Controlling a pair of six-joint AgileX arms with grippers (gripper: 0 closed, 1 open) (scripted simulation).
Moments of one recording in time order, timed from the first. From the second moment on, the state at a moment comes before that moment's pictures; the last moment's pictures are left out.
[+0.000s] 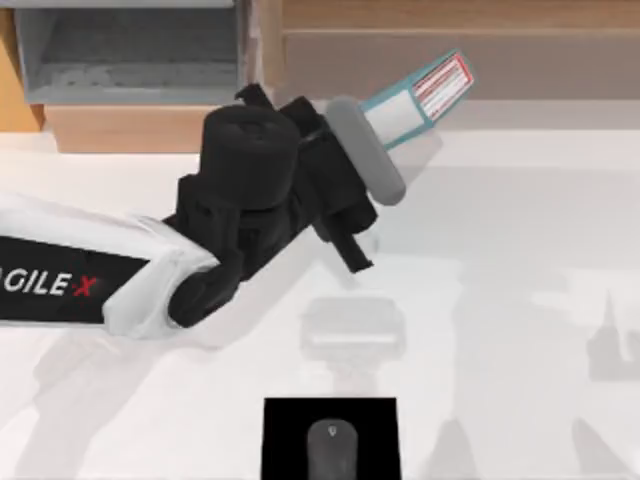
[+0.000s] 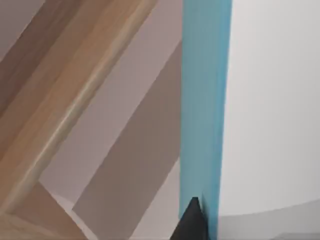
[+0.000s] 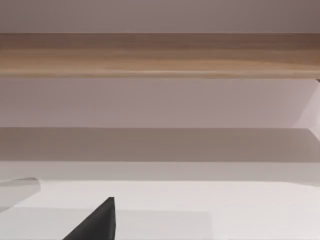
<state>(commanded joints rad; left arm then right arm) -0.67 1.79 0.85 0.62 -0.10 0.72 0.00 0.00 0.00 0.00 0.00 0.00</state>
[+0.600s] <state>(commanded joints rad) -0.29 1.64 0.63 0.72 -0.19 1.38 0.00 0.00 0.00 0.00 0.00 0.00</state>
